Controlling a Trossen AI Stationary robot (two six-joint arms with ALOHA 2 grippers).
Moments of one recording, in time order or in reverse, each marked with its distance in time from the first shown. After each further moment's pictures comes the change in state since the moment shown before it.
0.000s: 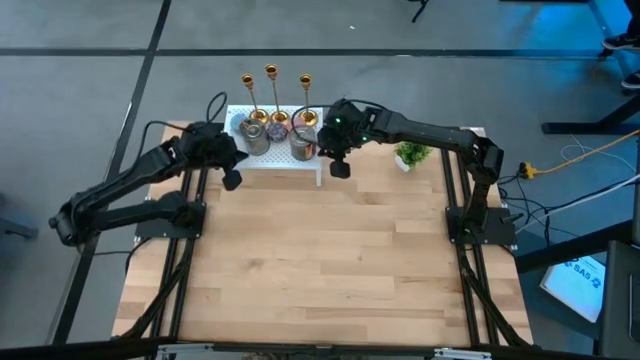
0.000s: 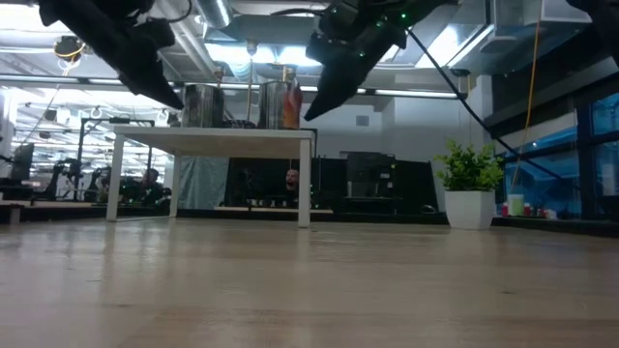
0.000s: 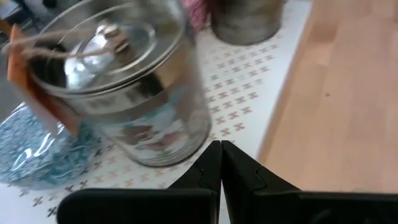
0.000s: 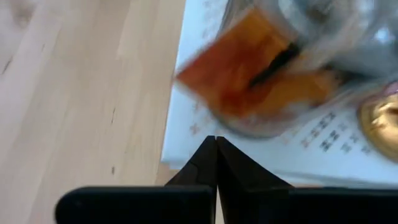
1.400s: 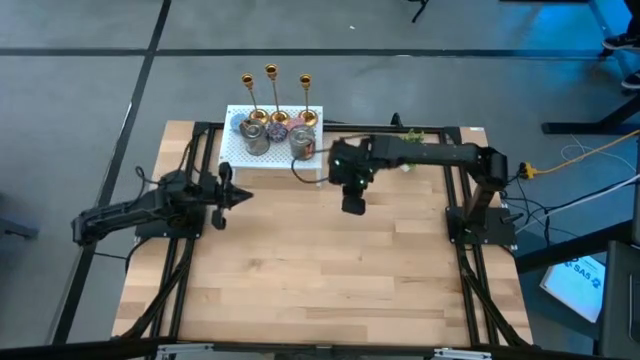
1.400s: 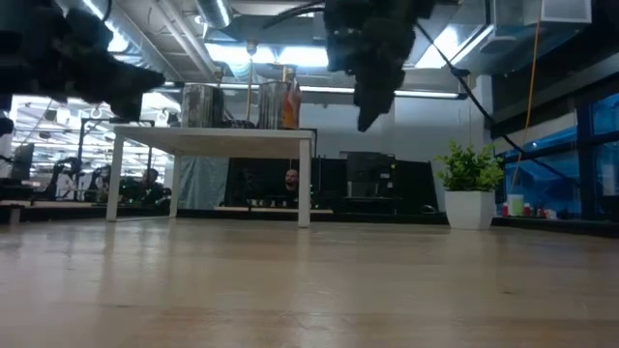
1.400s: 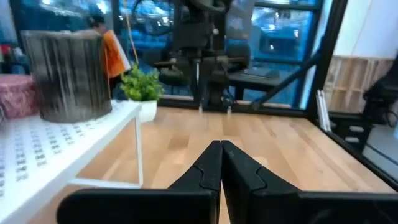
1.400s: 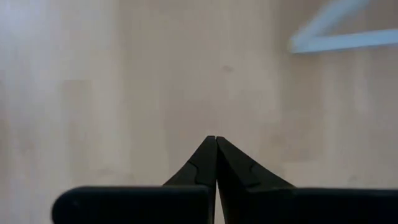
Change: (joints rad) left arm -0.367 -0.691 -0.635 0.603 0.183 -0.301; right arm 0.188 -0.047 -0.058 -0.390 0.031 0.380
